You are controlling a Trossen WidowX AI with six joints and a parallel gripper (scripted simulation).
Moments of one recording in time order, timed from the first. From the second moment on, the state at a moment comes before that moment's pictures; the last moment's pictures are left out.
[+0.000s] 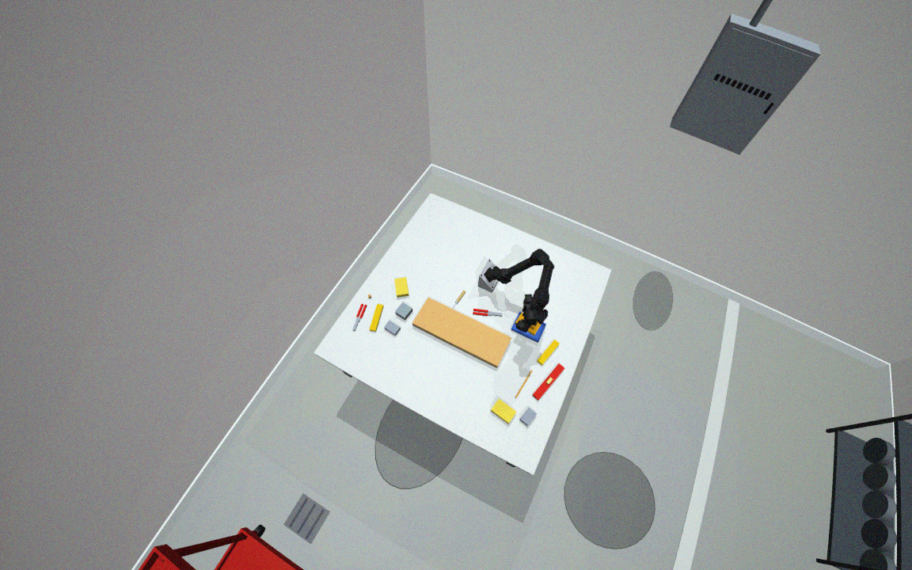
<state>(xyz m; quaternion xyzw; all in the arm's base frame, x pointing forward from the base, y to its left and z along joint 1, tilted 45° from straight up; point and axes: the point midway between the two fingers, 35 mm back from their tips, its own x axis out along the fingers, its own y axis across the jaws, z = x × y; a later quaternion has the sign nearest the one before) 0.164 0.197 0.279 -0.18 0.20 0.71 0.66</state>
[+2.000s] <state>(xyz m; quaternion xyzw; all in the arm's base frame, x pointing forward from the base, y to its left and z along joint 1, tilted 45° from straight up) 0.124 0.247 0.237 -0.20 0.16 0.73 0.63</state>
